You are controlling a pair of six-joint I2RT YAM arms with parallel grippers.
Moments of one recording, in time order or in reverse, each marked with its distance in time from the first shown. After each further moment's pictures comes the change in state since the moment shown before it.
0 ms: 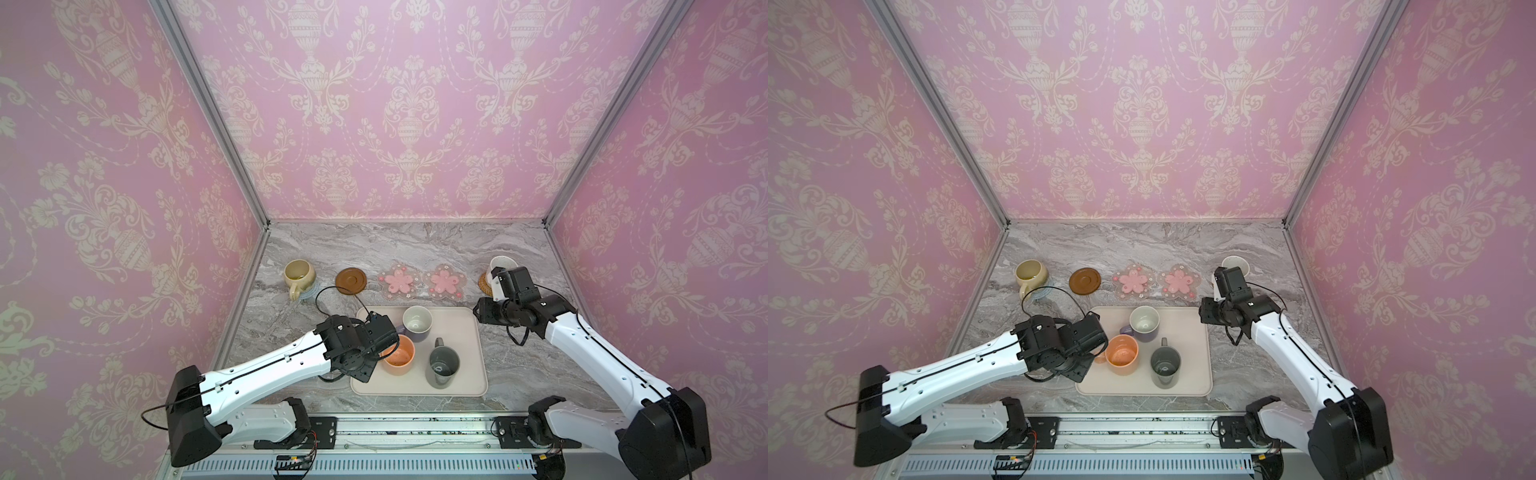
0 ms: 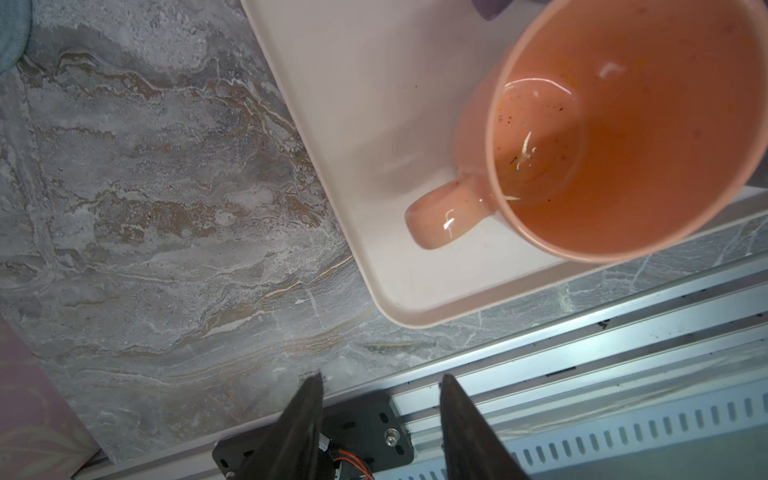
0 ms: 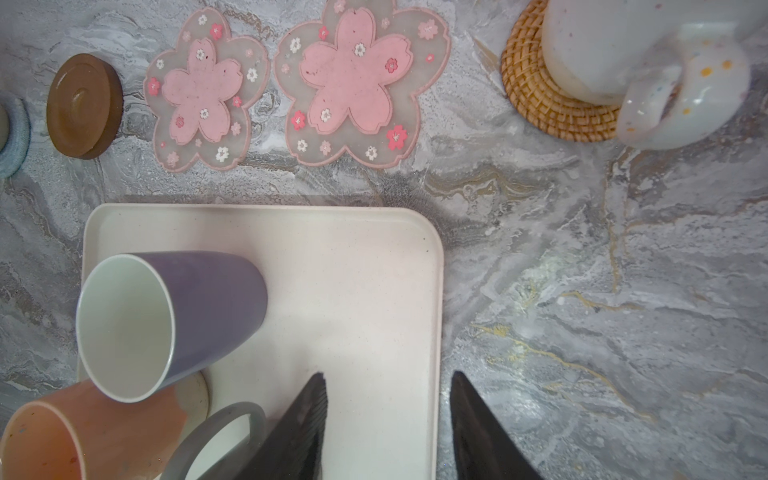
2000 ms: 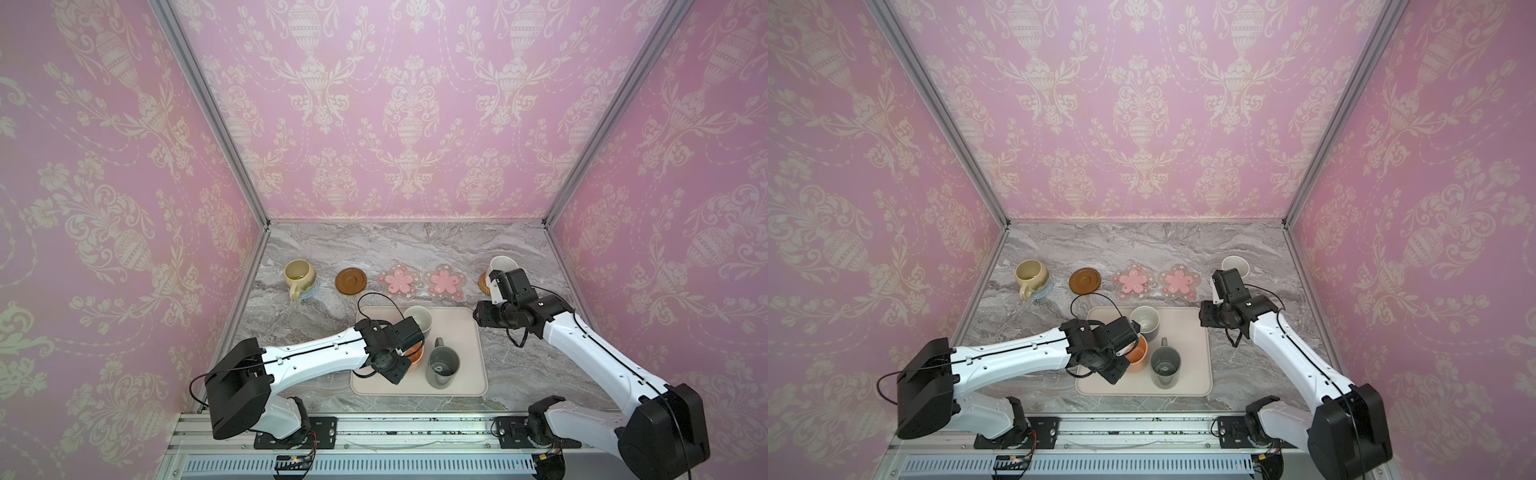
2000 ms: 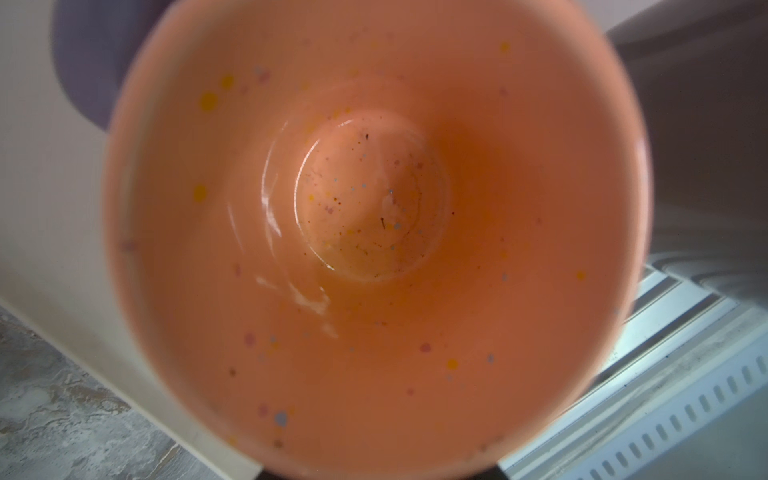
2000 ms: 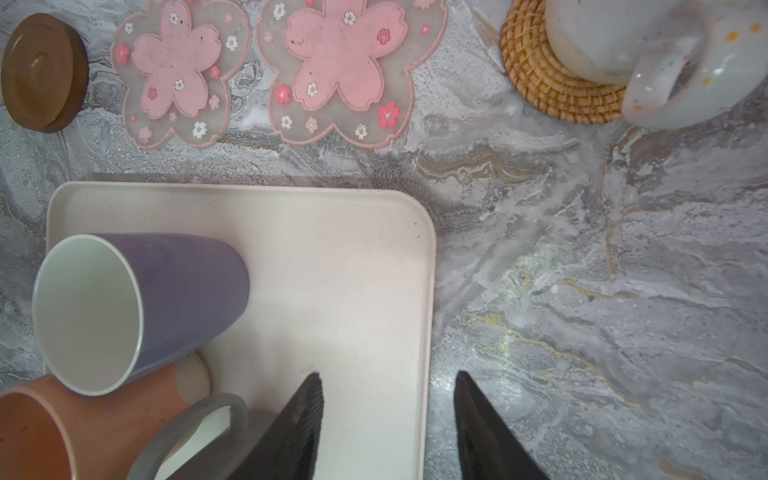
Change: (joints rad) left arm -0.023 0.232 -0.071 0.436 0.198 0.156; right arm 0.007 0.013 -0.008 -0.023 0.018 -0.022
